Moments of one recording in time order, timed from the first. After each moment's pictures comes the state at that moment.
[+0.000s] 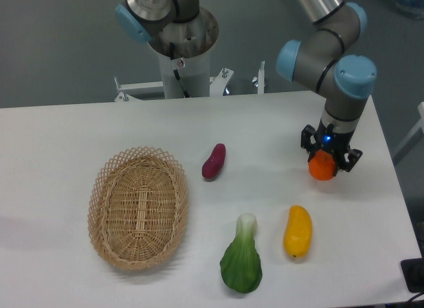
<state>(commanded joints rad) 2.80 -2.02 -1.78 -0.75 1.47 1.37</state>
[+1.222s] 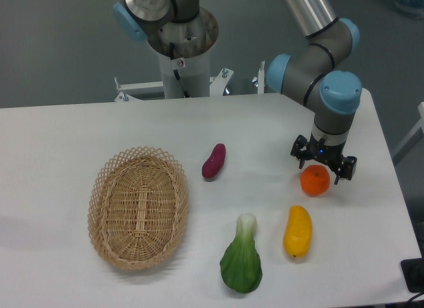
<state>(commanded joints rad) 2.78 -2.00 -1.76 -0.75 1.54 1.37</state>
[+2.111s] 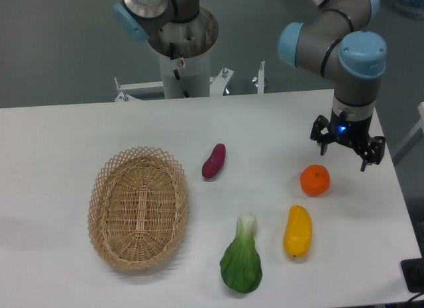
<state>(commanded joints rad) 2.79 -1.91 -1.63 -0.93 1.53 1.42</state>
